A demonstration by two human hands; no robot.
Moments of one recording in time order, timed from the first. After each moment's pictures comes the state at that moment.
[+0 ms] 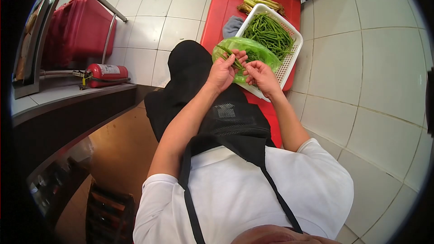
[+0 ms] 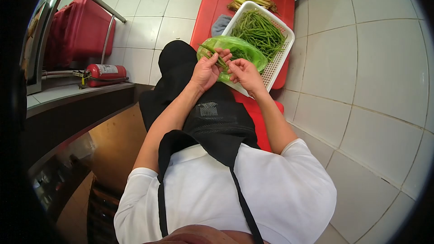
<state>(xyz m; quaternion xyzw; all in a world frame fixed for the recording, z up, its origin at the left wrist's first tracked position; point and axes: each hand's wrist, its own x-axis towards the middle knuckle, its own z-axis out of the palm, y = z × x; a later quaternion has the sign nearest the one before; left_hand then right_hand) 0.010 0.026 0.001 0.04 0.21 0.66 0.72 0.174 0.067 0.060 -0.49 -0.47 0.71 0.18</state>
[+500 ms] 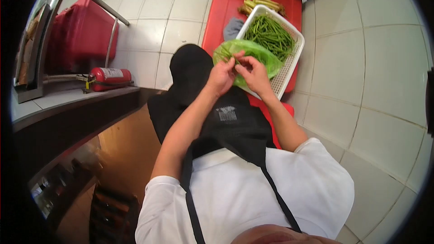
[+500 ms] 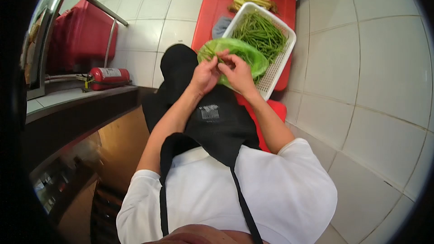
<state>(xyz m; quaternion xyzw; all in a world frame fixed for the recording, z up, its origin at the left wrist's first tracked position) 0.007 0.023 0.005 0.08 0.21 0.65 0.73 0.143 0.060 0.054 -0.47 -0.67 0.50 0.28</state>
